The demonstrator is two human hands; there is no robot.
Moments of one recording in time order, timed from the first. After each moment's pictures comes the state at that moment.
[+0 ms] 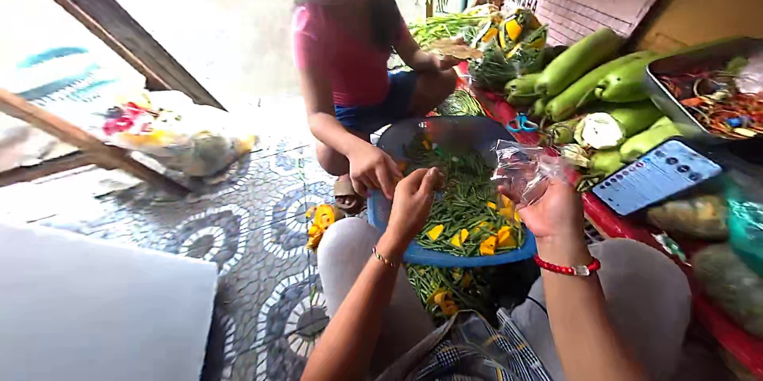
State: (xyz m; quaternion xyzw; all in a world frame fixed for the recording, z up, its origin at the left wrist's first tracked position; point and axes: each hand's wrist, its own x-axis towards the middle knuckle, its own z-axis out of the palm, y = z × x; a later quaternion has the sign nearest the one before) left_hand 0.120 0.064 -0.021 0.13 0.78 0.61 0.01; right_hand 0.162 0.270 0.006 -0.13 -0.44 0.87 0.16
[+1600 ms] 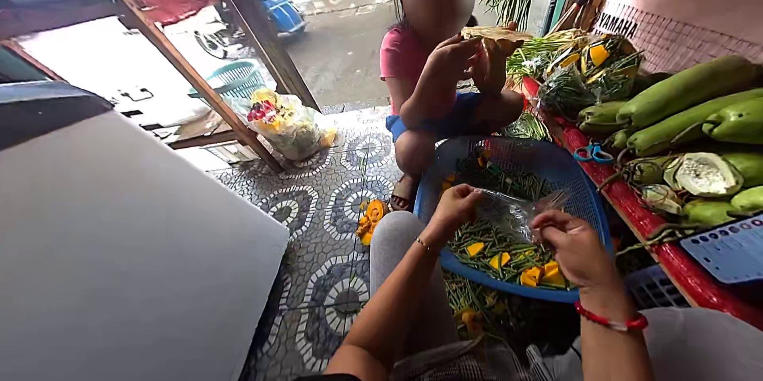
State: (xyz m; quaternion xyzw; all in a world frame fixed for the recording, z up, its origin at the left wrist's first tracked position) left_hand 0.121 0.069 -0.026 -0.01 0.72 0.69 0.13; right_hand 0.175 0.277 -0.042 0.01 -0.71 0.70 0.05
